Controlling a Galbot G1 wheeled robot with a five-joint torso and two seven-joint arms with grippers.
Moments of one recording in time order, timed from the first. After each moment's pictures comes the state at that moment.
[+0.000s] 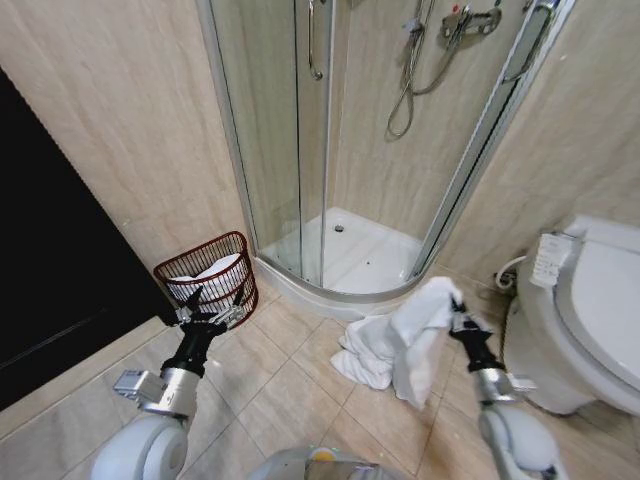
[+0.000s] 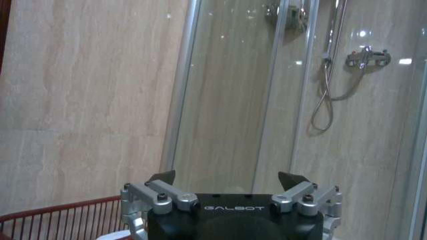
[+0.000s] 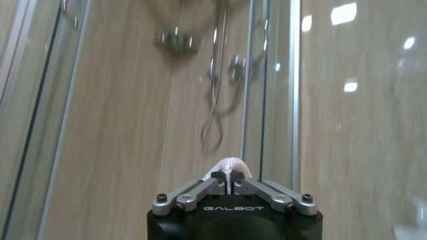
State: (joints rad) left arm 1.76 -1.52 -0.76 -2.50 -0.35 0.17 0.13; right arm -1.57 1.29 0.90 2.16 0.36 0.16 -0.06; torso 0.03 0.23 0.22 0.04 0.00
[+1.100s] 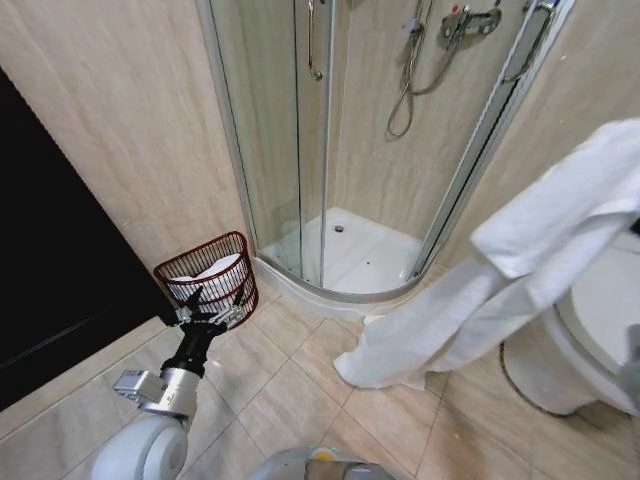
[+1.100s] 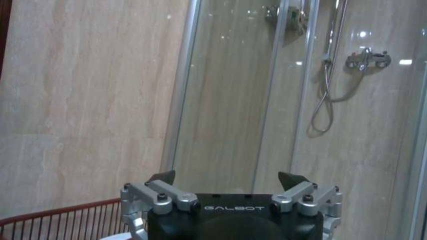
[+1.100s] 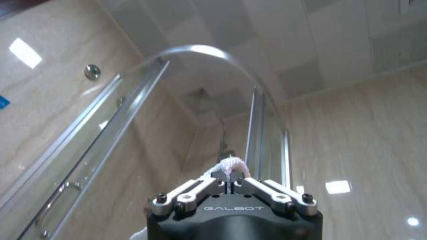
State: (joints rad) left arm 1.76 -1.52 -0.76 -2.50 -0.35 0.17 0.13; right arm -1.41 0.96 1.36 2.46 0.75 0.10 0.04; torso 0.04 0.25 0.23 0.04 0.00
